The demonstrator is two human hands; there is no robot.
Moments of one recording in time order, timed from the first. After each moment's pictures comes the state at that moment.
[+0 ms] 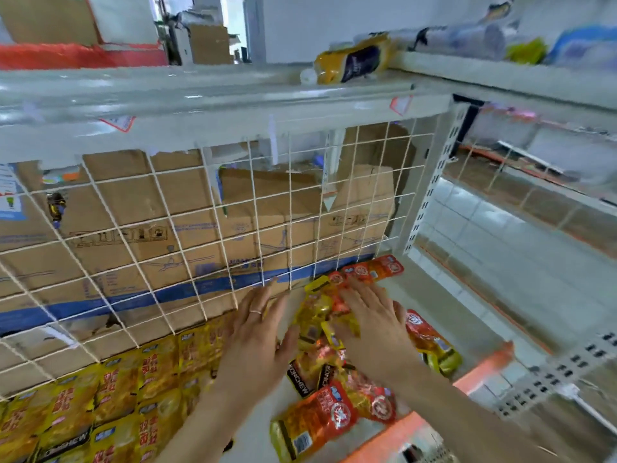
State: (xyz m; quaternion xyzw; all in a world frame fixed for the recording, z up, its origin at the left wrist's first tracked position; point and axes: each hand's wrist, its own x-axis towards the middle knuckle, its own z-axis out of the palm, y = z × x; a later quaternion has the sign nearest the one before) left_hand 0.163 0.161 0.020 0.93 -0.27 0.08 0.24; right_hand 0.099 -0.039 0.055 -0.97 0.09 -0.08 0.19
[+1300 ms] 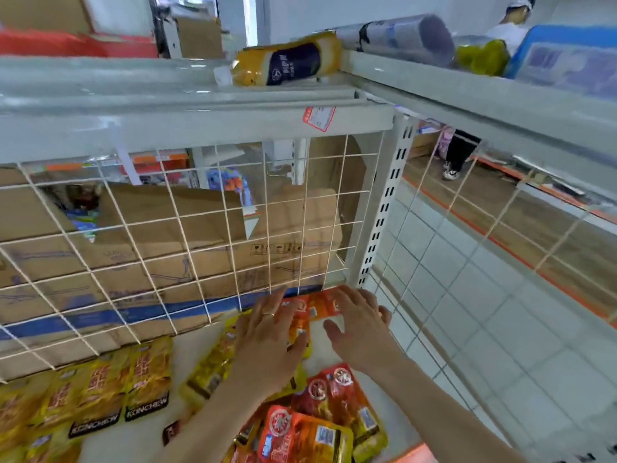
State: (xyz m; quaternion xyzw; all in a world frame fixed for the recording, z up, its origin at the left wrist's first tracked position) left_hand 0.203 -0.050 0.002 0.96 -0.21 -0.01 0.16; right_hand 0.166 -0.220 0.041 -0.98 0.09 -0.04 0.20
